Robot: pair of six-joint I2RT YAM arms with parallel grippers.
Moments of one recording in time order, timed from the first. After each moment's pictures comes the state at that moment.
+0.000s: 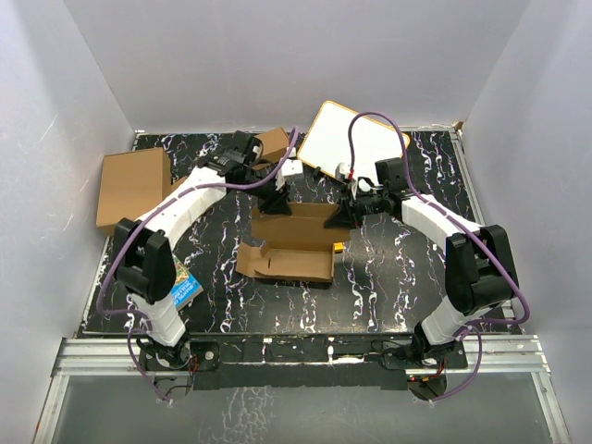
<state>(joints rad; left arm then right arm) -0.47 1.79 1.56 -0.80 0.83 0.79 0.23 1.61 1.04 -0.25 -1.16 -0.53</state>
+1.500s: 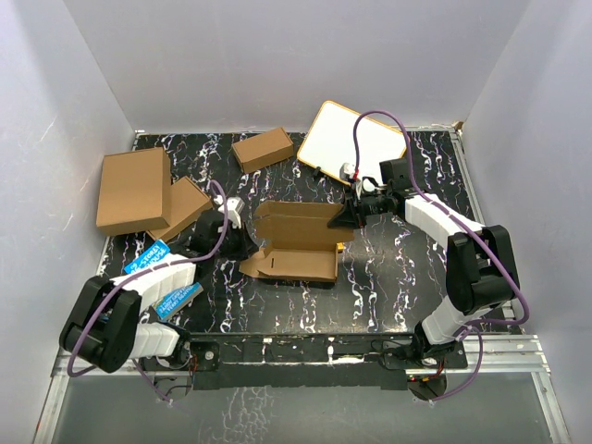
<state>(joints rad) -0.43 1.28 0.52 0.10 0.25 -0.38 0.20 1.61 1.04 -0.30 -1.18 -0.59</state>
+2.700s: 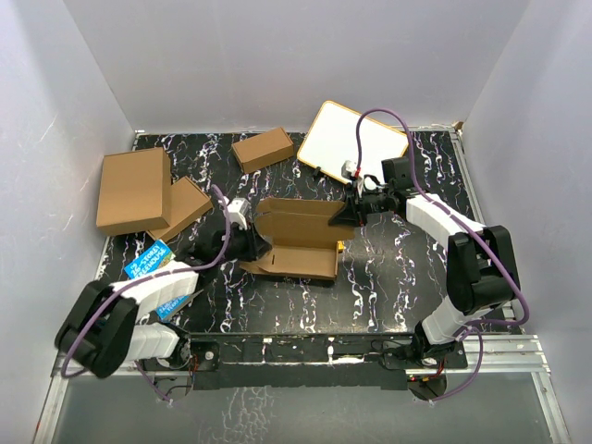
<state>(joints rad) -0.52 1.31 0.44 0.35 0.26 -0.50 0.19 1.61 1.04 -0.27 -1.19 -0.56</state>
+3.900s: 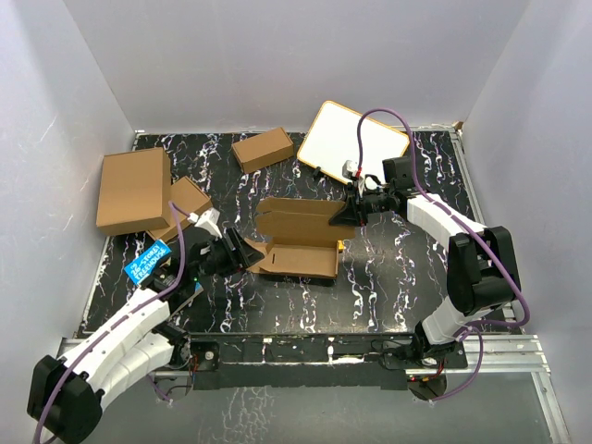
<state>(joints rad) -0.52 0.81 0.47 -0.22 0.18 -0.84 0.19 1.60 1.04 -0.27 -1.19 -0.57</state>
